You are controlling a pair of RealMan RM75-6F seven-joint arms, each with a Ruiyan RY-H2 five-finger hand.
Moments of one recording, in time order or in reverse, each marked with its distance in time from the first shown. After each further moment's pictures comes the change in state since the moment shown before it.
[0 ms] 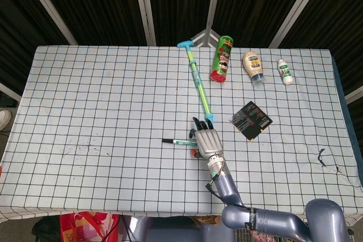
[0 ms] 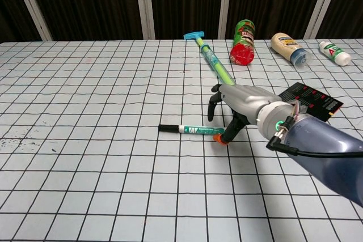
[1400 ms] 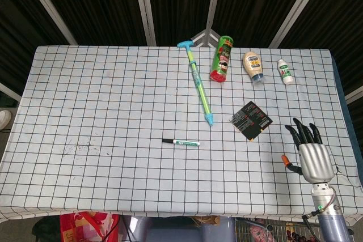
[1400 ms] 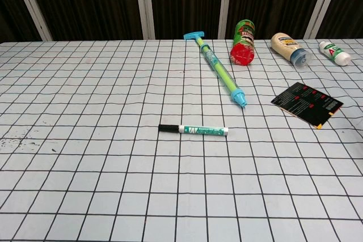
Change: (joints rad) left arm 0.067 0.068 0.024 -0.091 0.102 0.106 -0.084; right arm -0.530 0.668 -0.171 -0.255 -0.619 0.290 0.504
